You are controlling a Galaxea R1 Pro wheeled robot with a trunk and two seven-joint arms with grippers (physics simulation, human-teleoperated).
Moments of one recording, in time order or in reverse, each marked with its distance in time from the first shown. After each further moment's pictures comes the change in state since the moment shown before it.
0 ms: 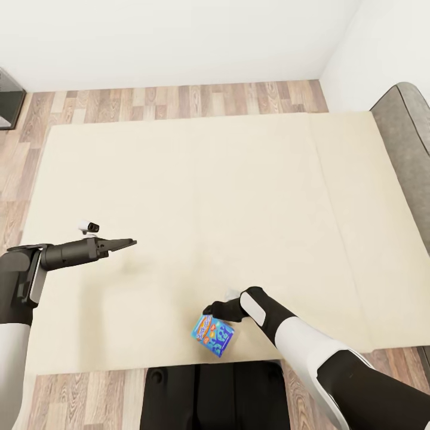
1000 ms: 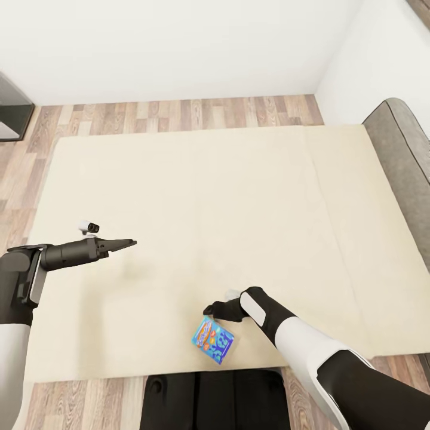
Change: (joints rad) left arm 0.002 0.000 0.000 0.000 0.000 0.000 0.000; right arm 0.000 0.000 0.001 0.000 0.003 -0.002 -0.003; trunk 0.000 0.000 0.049
